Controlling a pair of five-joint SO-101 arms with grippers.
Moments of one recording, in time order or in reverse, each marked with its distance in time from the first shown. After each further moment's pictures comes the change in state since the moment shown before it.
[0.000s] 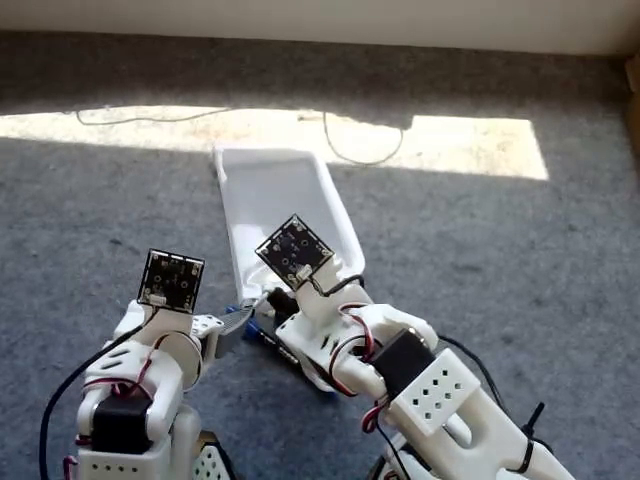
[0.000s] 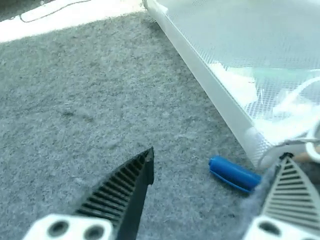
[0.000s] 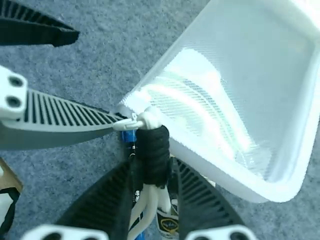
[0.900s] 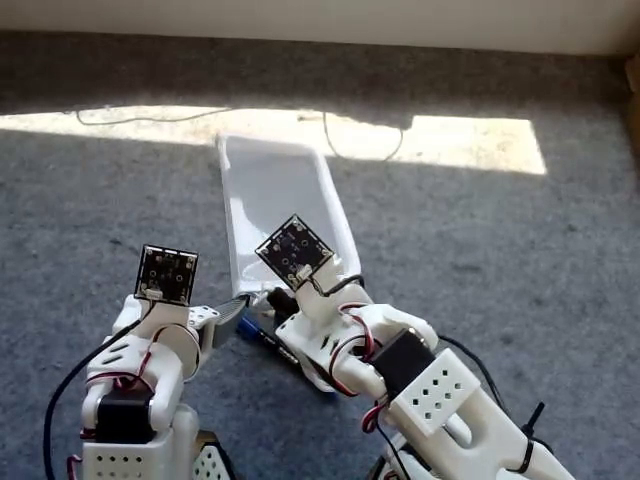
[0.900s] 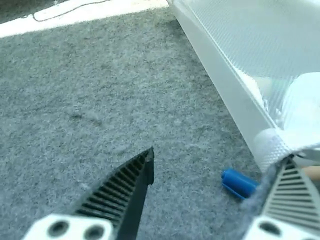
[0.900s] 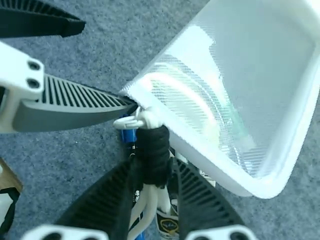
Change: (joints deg) left arm -3.0 0.4 4.5 -6.9 0.0; right arm 0.0 0.0 0.0 0.0 0.0
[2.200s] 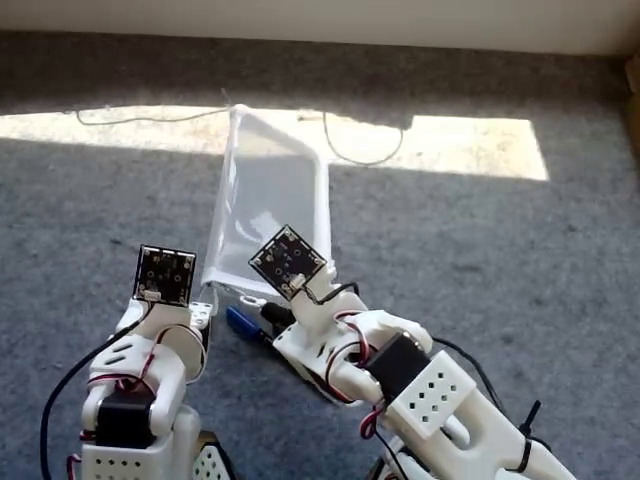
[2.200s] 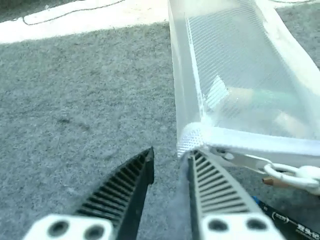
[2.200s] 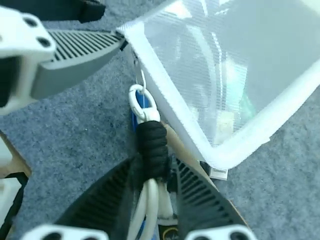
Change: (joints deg) left arm 0.2 0.0 -1.4 0.0 4.1; right arm -1.8 0.0 1.1 2.1 -0.1
